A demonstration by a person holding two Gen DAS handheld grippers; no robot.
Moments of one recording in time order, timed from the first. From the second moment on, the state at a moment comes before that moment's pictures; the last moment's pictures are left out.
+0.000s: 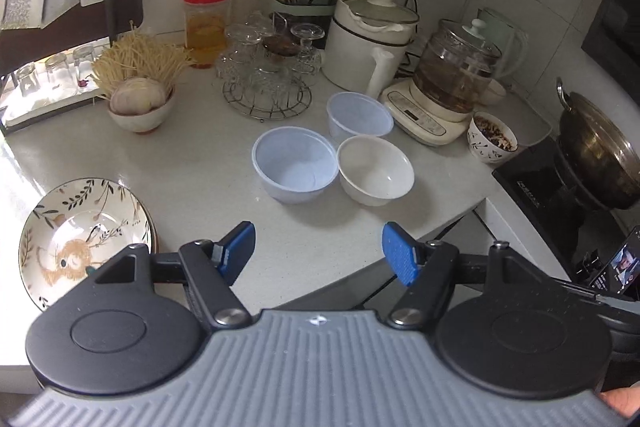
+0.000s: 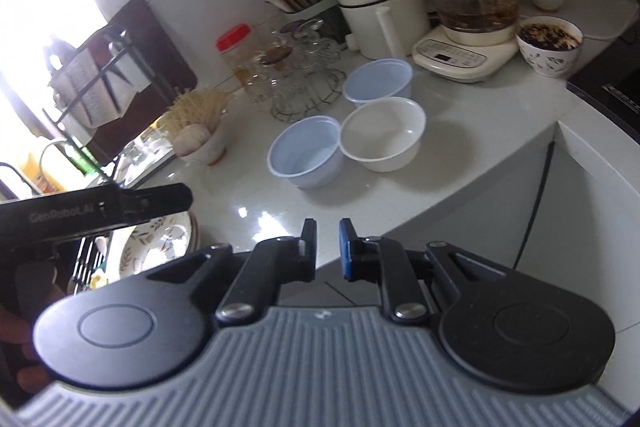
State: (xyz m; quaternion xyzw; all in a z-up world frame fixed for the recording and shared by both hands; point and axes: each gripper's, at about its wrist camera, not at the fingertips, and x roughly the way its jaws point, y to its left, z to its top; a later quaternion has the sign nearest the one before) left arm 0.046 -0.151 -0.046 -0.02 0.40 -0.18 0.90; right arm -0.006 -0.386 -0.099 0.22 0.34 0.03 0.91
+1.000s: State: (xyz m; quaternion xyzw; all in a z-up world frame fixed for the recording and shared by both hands) left arm 0.218 -0.146 -0.113 -0.03 0.47 -0.23 0.85; right arm 0.100 -0.391 -0.135 0.32 0.37 -0.05 0.87
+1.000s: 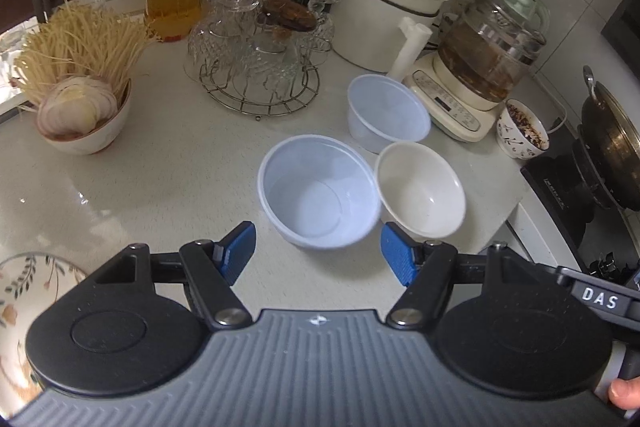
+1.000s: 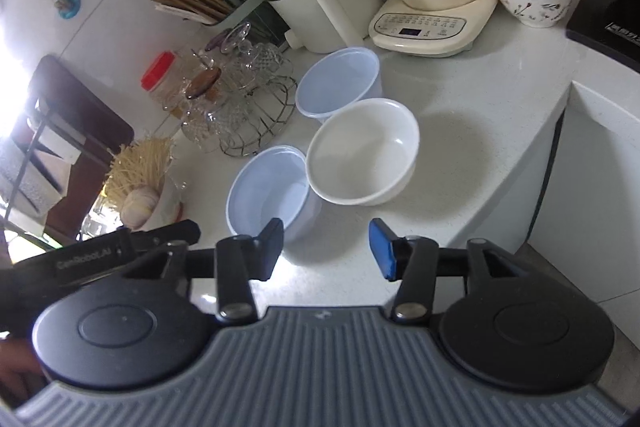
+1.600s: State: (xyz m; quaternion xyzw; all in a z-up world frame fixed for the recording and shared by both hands) left arm 0.301 -0.122 -0.190 -0.12 0.54 -0.23 0.80; right arm 0.179 -0.365 -0.175 0.36 0.44 -0.05 0.82
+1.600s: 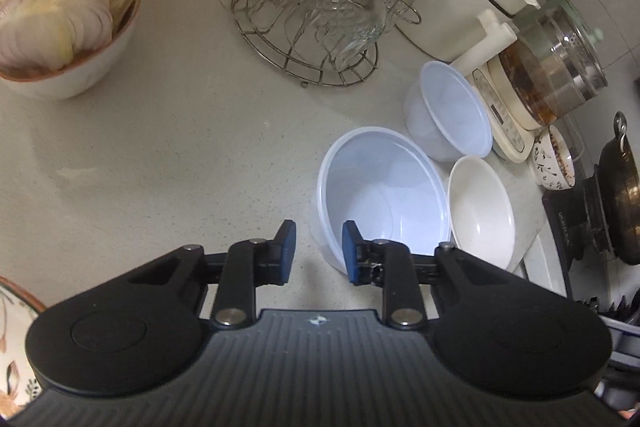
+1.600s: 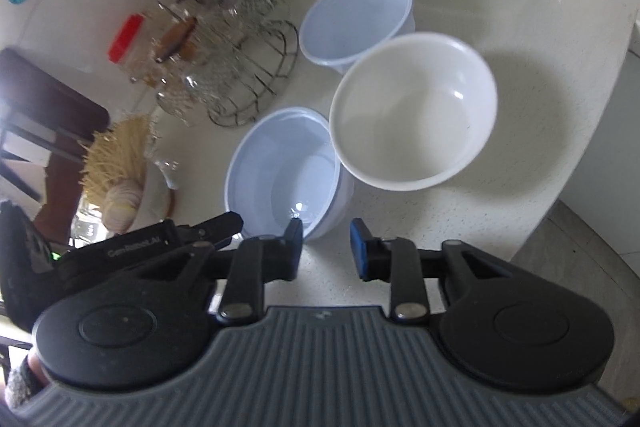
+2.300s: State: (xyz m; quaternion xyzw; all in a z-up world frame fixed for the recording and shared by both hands) left arm 0.287 -0.126 -0.185 -0.11 0.53 -0.24 0.81; right arm 0.203 -0.365 -0.186 0.34 0.46 -0.03 0.82
